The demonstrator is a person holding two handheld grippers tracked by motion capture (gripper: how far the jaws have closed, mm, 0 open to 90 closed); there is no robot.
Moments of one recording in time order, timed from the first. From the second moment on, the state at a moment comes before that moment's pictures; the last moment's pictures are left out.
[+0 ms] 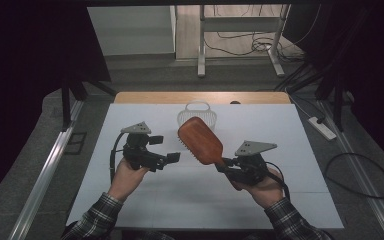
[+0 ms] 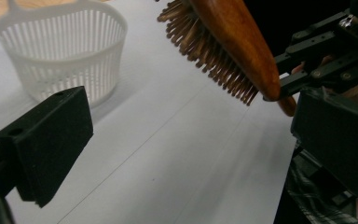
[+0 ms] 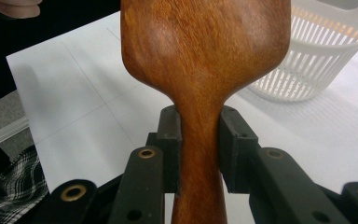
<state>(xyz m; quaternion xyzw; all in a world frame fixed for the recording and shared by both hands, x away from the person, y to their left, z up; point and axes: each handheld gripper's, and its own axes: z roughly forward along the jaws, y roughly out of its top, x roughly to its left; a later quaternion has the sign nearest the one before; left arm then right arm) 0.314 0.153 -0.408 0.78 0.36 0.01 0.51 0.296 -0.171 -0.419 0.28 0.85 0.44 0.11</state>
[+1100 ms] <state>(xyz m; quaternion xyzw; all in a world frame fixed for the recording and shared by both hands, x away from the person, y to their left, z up) 0.338 0.116 -0.412 0.76 0.36 -0.07 0.53 0.287 -0.157 -0.420 0.26 0.84 0.46 0.10</state>
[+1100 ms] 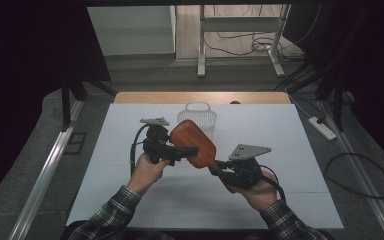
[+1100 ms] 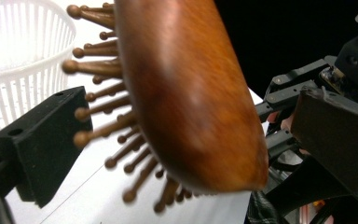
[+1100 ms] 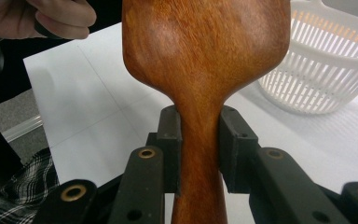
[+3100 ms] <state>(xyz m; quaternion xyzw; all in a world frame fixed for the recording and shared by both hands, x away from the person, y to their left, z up) 0.339 0.132 -0.405 0.74 0.36 -0.11 0.56 0.296 -0.148 -0.436 0.28 0.87 0.39 0.08</state>
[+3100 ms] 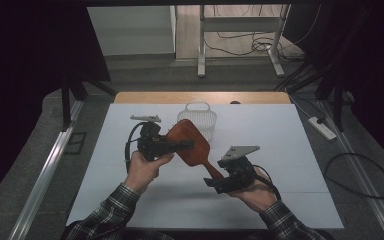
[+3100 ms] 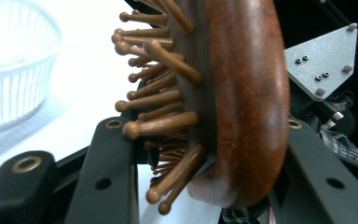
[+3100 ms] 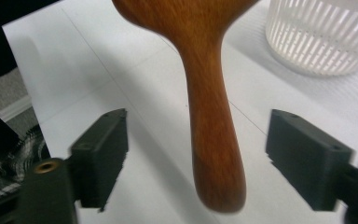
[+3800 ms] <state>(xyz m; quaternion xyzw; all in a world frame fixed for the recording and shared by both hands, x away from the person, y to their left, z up) 0.348 0.142 -0.383 0.76 0.36 -0.06 0.54 0.299 -0.178 -0.442 0.30 0.88 0.36 0.07</state>
